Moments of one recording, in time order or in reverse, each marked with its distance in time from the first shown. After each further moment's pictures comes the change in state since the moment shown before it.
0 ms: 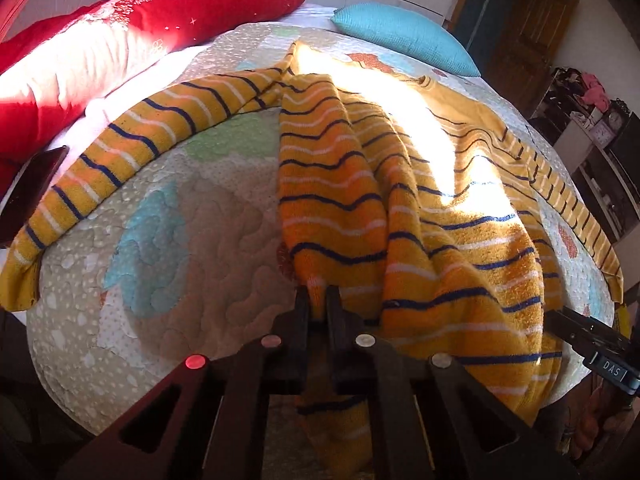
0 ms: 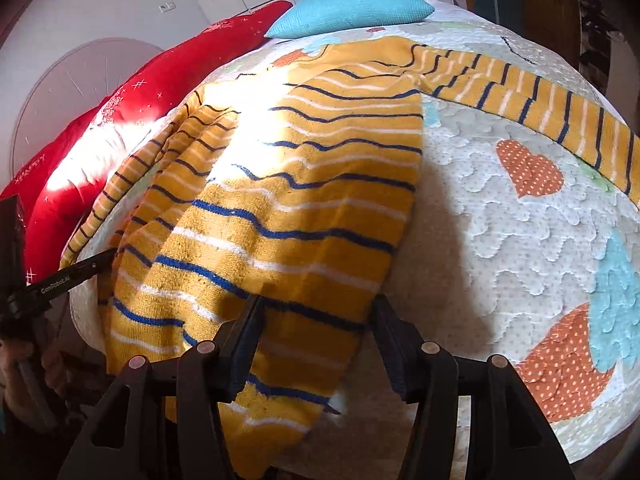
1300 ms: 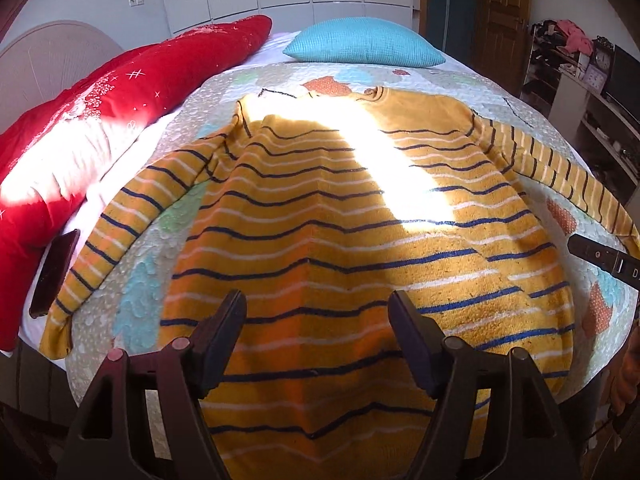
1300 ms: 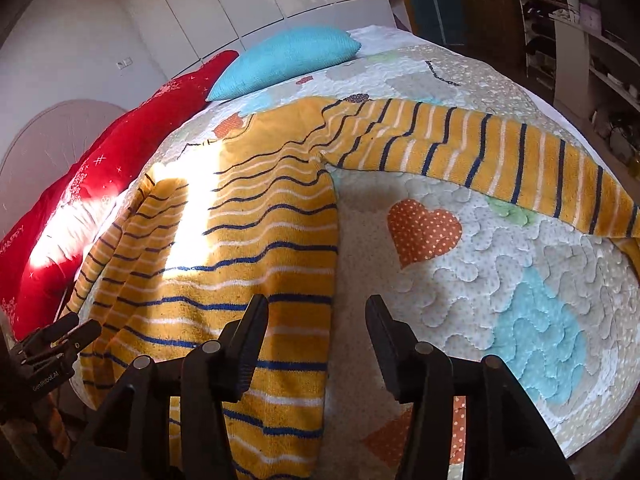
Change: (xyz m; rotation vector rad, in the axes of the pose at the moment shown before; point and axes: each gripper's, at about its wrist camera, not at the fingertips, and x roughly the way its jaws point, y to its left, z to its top) left arm -0.011 -0.090 0.011 0.207 -0.063 0.120; right arm -0.036 -0.079 0.048 0.156 -0.127 -0.088
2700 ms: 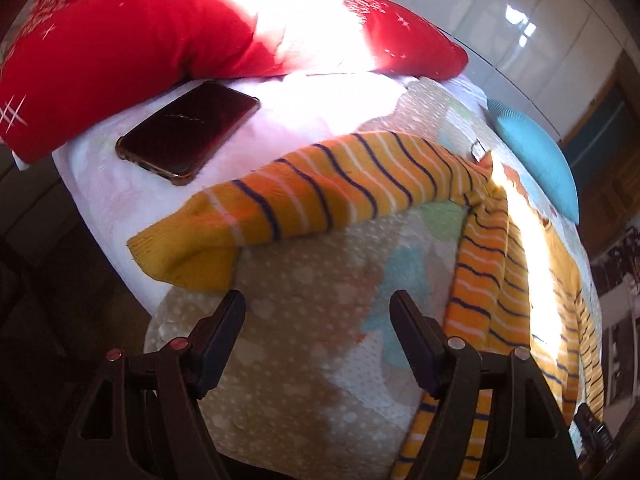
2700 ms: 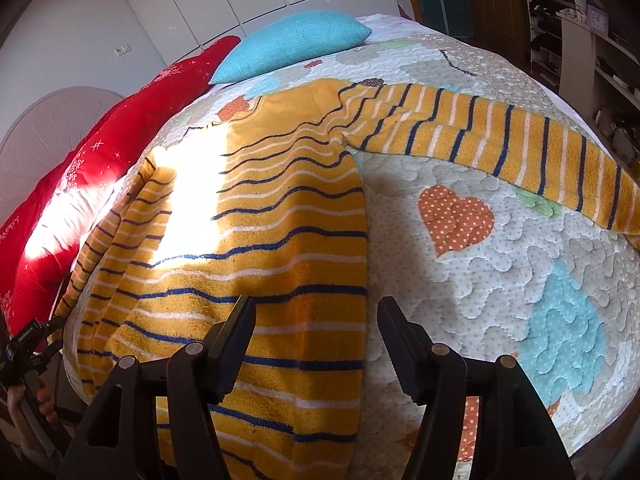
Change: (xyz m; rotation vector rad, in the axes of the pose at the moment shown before) left arm 0.003 0.239 -0.068 -0.732 -0.015 0.052; right arm 0.016 0.024 -0.004 -0.023 0.050 -0.009
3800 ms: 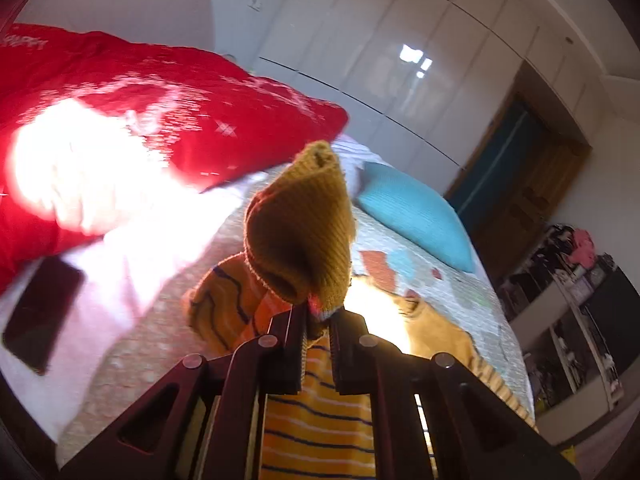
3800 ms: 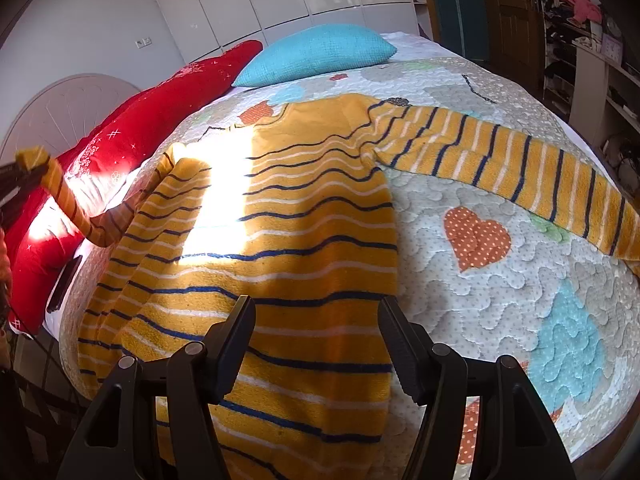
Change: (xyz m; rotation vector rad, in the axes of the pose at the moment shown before) left arm -0.036 -0.188 0.098 0.211 -0.202 -0.369; right arm -0.008 0.016 -0.005 -0.072 -0.053 -0.004
